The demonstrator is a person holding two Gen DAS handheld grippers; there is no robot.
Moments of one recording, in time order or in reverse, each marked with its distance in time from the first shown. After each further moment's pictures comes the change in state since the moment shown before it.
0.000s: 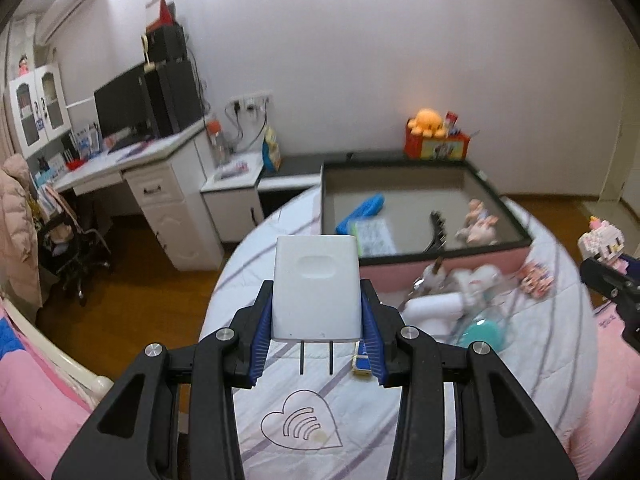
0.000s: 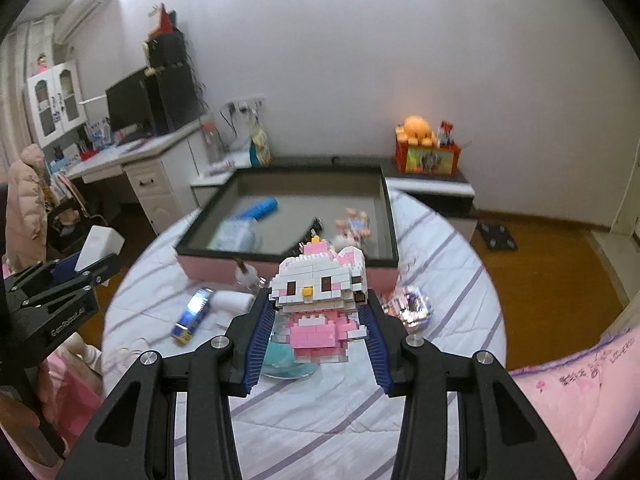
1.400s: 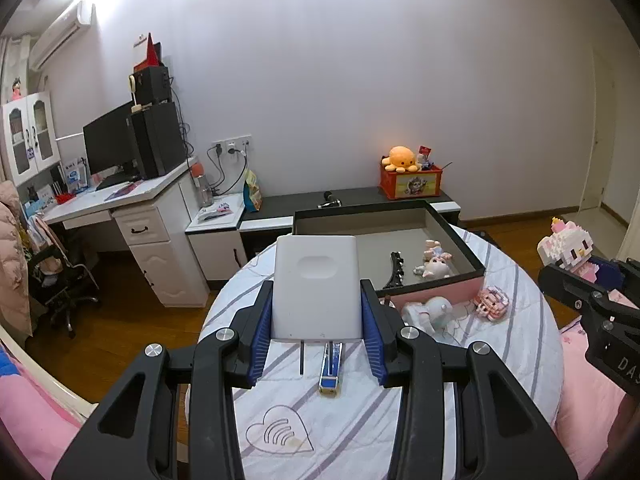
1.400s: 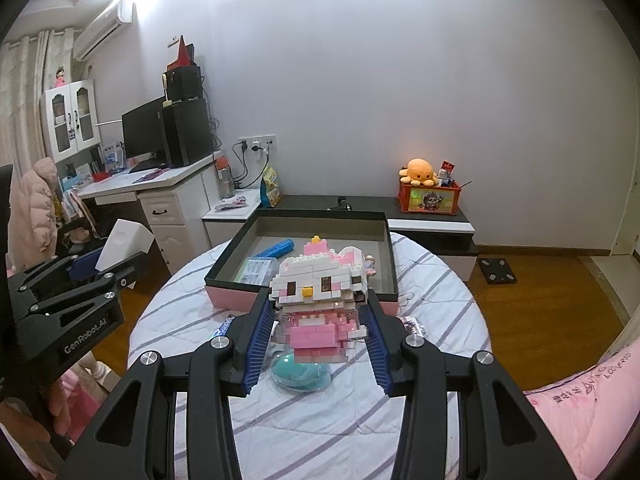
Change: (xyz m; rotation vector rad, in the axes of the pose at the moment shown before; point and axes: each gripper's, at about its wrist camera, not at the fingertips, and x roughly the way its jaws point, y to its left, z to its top) left arm -0.042 -0.021 0.015 0.036 -0.118 -0.055; right arm -0.041 0.017 0.001 -0.017 -0.129 0.011
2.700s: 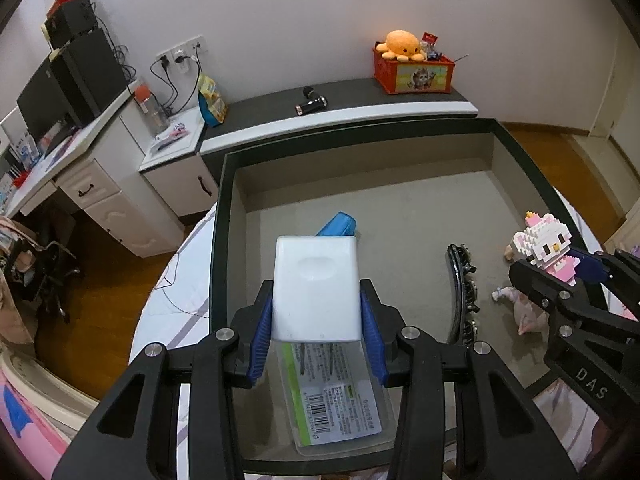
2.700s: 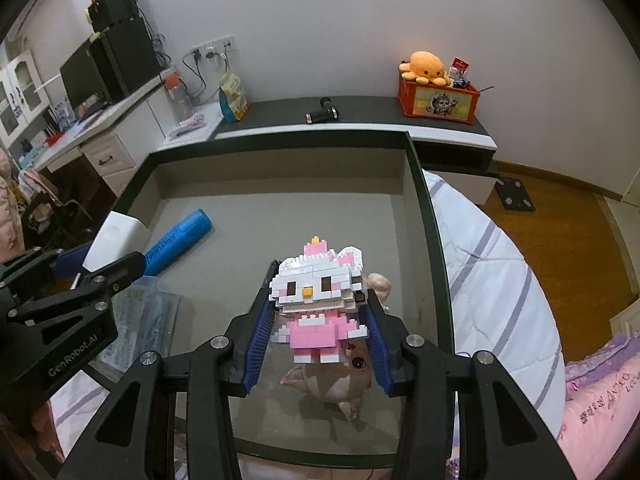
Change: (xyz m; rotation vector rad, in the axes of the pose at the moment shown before) left arm 0.274 -0.028 0.051 0.094 0.428 -0.046; right arm 0.266 -0.059 0.040 0.076 0.400 -0.032
